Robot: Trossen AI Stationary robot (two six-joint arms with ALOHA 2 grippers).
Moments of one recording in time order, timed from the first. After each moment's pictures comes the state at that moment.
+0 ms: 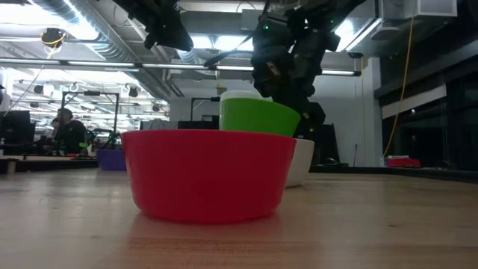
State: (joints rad) left arm 0.56 1.10 1.08 -0.42 0.00 -0.10; right arm -0.16 1.82 1.29 -0.66 -0.27 0.57
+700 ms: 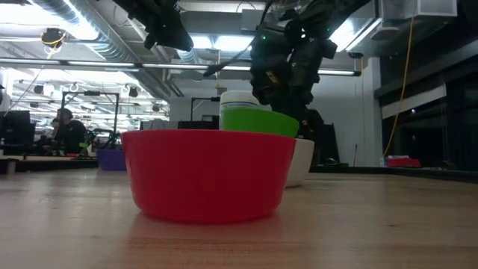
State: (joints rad) left arm 0.56 1.10 1.08 -0.42 0.00 -0.10; right arm -0.19 1.85 1.29 -0.65 -0.31 0.53
